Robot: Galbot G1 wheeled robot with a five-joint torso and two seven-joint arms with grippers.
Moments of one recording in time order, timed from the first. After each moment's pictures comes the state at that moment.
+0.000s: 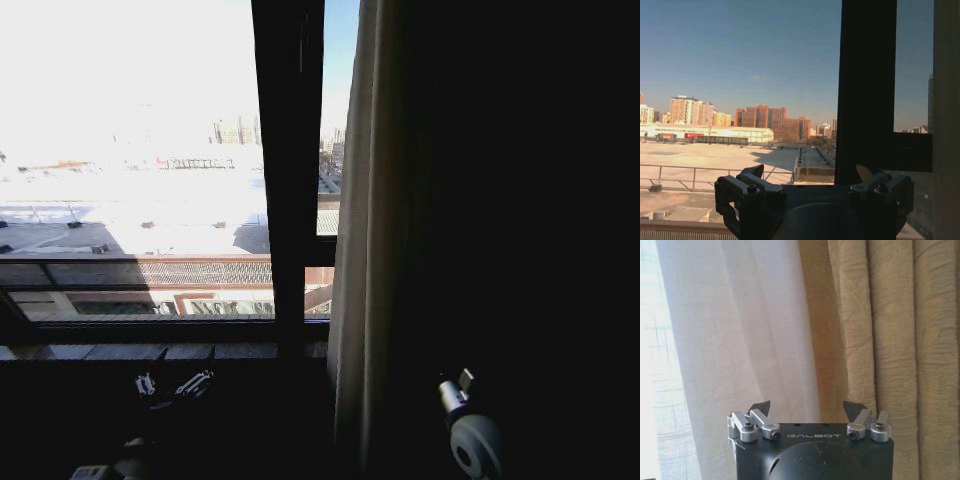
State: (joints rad) left arm 1.91 -1.40 -0.74 -2.50 -0.31 0.00 -0.02; right arm -1.53 1.18 0.58 2.31 0.49 -0.31 0.30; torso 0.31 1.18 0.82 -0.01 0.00
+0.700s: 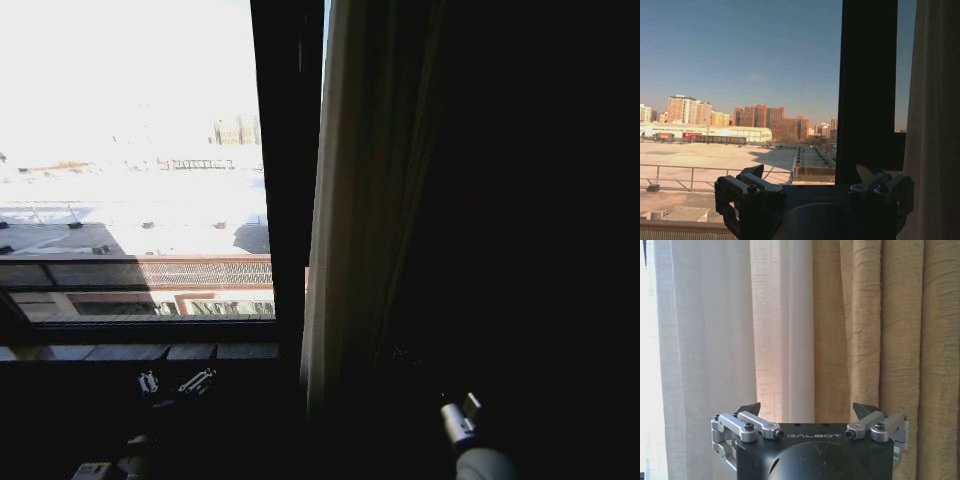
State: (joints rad) left arm 1.91 -1.40 -0.73 -2.50 -0.32 0.01 -0.02; right arm -1.62 1.21 0.56 2.38 0.36 -0.30 0.31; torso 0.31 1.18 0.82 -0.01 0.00
